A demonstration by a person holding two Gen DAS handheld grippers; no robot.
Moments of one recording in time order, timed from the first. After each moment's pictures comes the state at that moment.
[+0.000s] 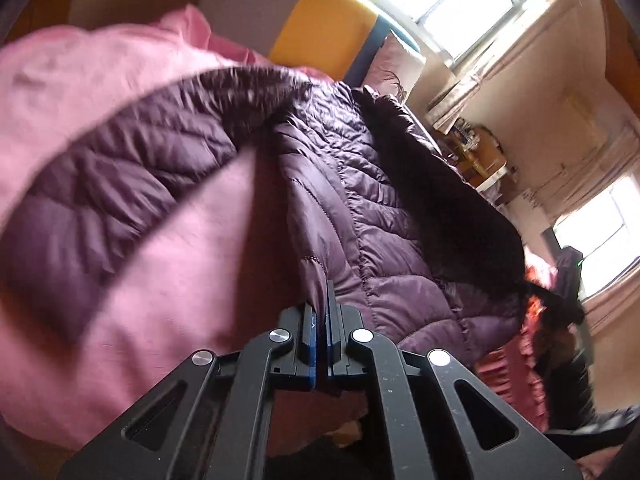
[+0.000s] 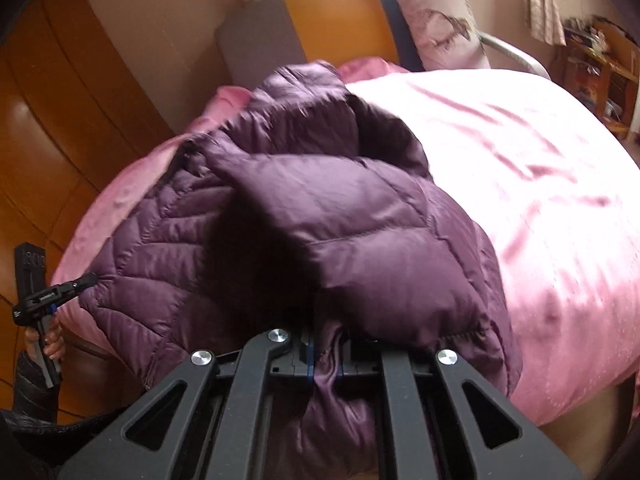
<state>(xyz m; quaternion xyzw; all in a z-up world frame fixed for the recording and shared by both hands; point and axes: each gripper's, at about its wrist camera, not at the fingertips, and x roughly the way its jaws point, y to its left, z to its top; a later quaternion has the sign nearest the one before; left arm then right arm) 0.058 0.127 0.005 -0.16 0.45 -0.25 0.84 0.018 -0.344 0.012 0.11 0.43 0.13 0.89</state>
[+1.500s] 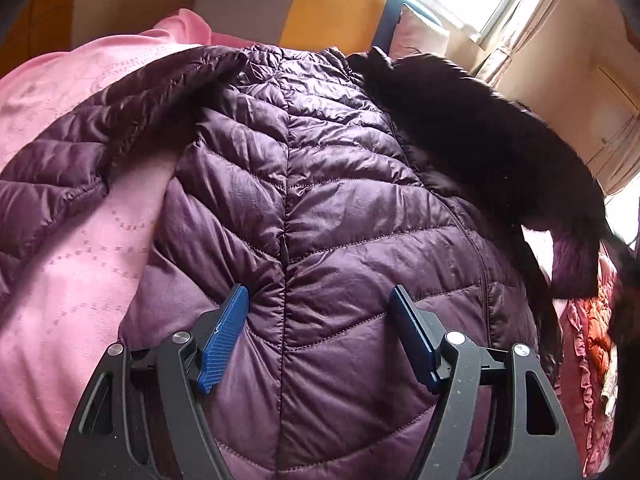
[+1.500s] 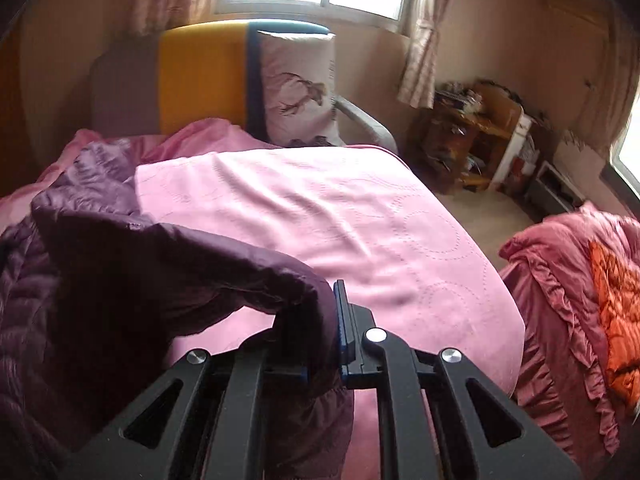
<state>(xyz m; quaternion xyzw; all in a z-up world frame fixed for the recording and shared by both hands) 0.106 0.018 -0.039 -0.10 0.47 -0.19 0.86 0.072 -0.517 0.053 0.04 0.38 -0.21 0.90</state>
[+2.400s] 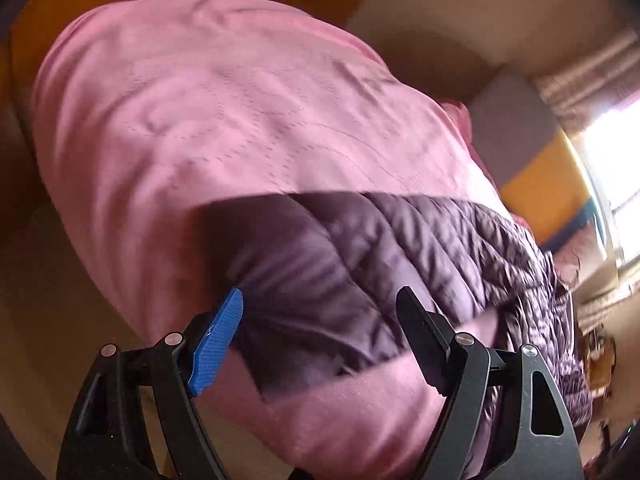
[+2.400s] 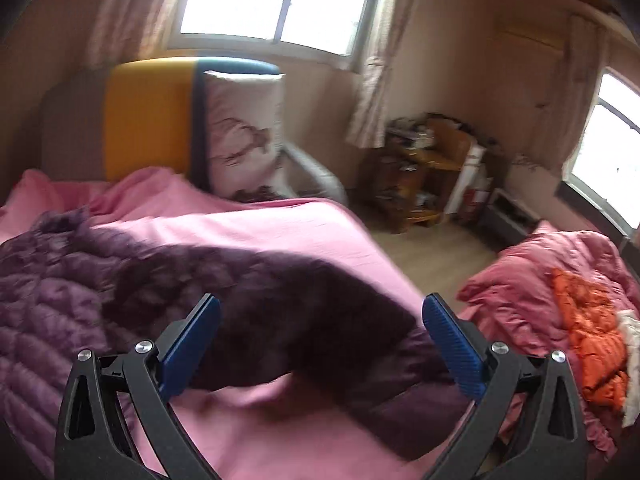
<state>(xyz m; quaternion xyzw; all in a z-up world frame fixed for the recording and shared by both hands) 0.021 0.290 -0.021 -0.34 0.41 0.18 0.83 0.108 -0.466 0.099 -0.02 0.32 -0.19 0.93</state>
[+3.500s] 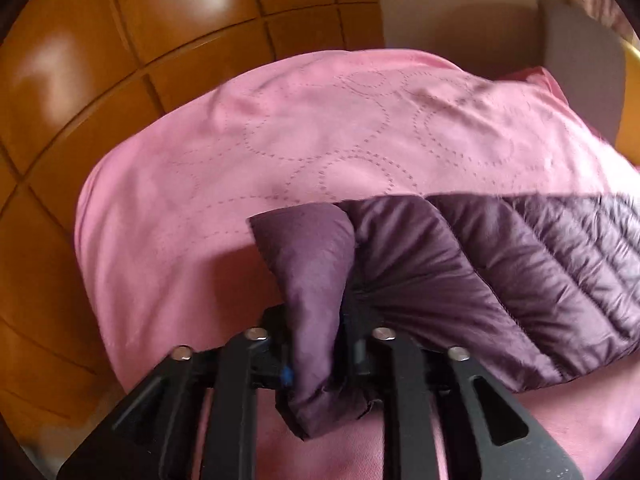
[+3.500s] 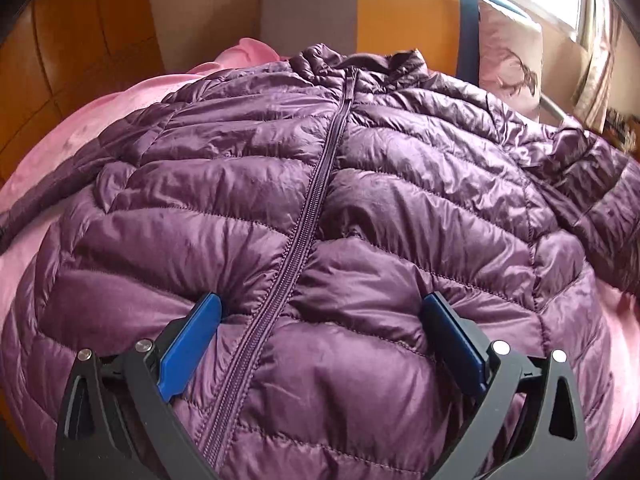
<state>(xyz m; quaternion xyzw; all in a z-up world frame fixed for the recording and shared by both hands) 0.108 0.360 -0.042 -0.08 0.43 0.34 0.83 0.155 -0.205 -0.053 -0.01 0.44 0.10 0.89</state>
